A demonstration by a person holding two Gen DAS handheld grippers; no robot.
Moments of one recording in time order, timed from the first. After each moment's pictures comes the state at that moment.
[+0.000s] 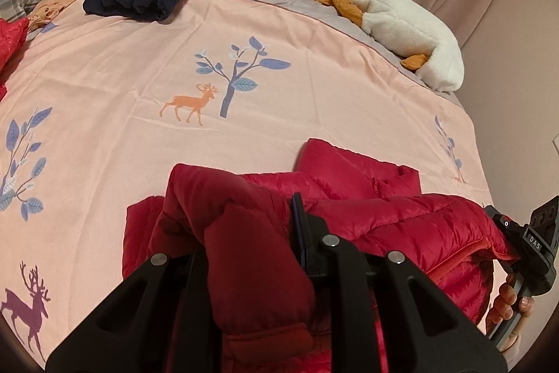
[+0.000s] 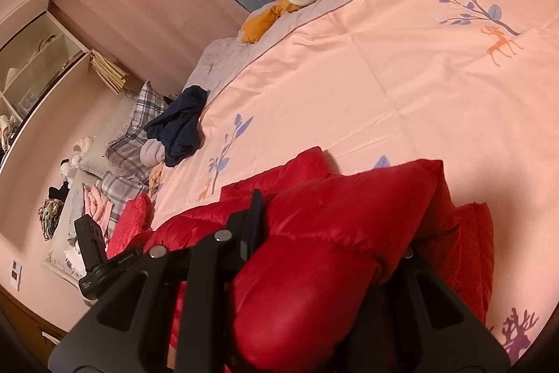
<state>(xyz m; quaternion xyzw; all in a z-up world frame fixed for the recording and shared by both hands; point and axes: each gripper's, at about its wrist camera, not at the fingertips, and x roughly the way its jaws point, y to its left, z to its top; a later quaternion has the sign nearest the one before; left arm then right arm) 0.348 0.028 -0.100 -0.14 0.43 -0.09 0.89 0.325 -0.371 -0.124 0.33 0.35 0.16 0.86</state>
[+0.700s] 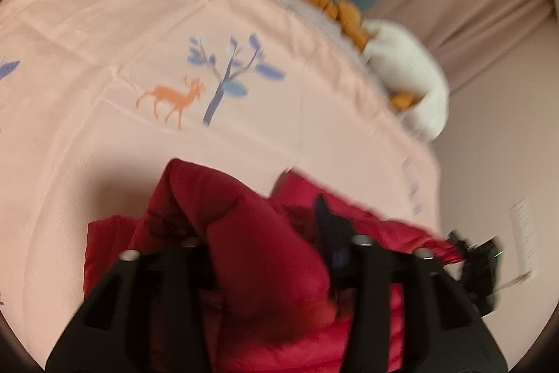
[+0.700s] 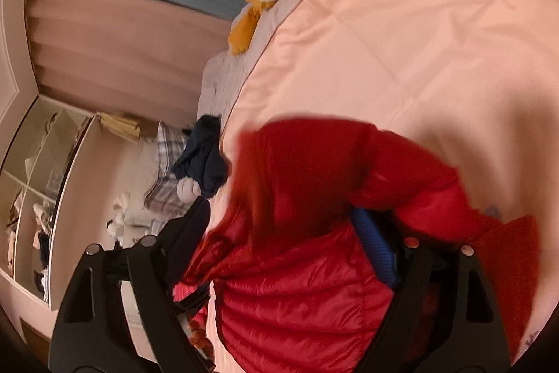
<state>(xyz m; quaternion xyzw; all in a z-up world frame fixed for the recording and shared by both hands) 0.379 0.065 -0.106 -0.31 0.41 -0.13 0.85 0.370 -0.399 -0.133 0.47 0.36 0.16 0.79</state>
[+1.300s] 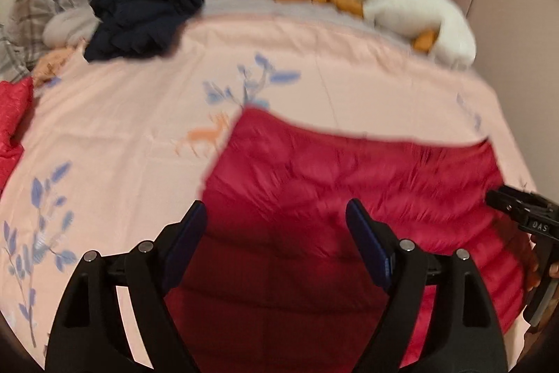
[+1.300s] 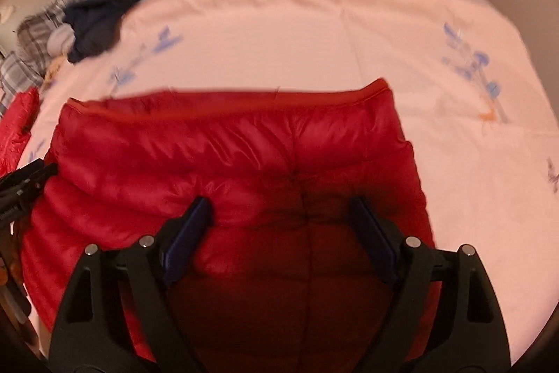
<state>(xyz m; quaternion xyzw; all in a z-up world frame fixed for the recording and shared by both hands) 0.359 0.007 -0.110 -0.03 0.43 -0.06 0.90 0.372 -0.296 -0.156 0.04 0.48 0.04 0.88</state>
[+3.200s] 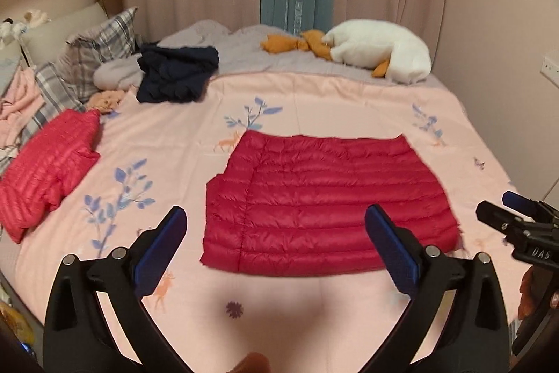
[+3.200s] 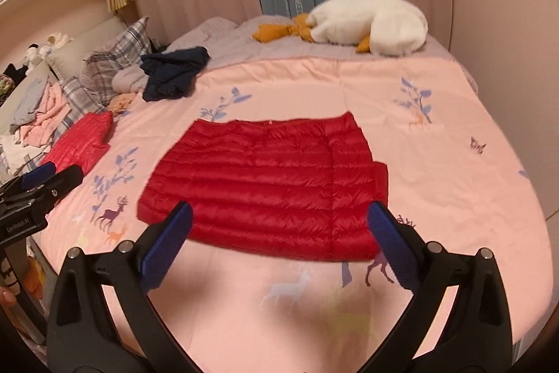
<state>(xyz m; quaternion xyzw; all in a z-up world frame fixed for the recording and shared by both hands) 0.111 -0.010 0.035 0.01 0.33 -0.04 0.94 0.081 -0.256 0.028 0.06 0.34 0.05 0.94</state>
